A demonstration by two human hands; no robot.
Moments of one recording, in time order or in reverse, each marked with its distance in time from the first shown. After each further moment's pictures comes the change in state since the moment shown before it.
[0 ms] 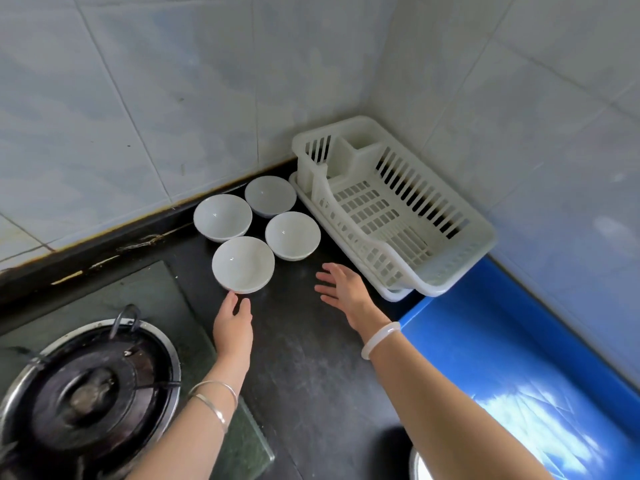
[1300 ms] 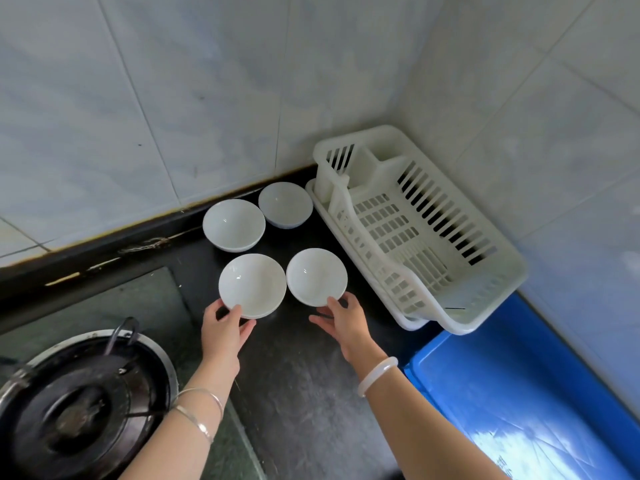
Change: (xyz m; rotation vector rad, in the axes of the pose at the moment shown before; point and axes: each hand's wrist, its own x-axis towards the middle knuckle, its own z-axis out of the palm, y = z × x) left_hand 0.037 0.020 -0.009 -0.300 0.063 -0.247; right_hand 0.036 0.028 0.022 0.163 0.118 0.116
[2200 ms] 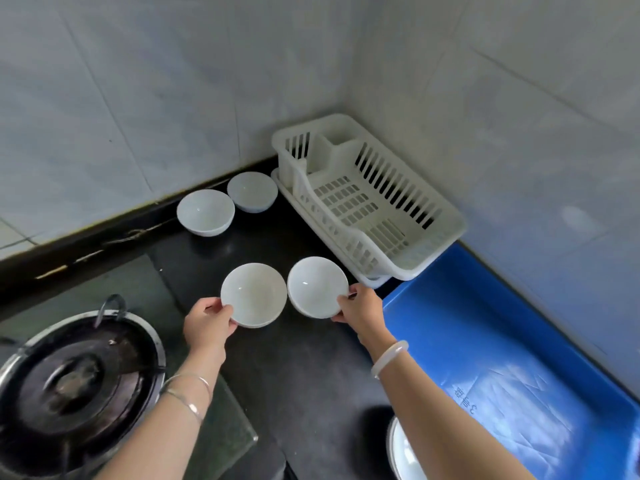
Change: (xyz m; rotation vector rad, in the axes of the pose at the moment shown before) left_hand -0.059 -0.025 -0.012 0.281 0.063 0.168; right_hand -0.067 0.004 -0.087 -0.485 0.184 -0.233
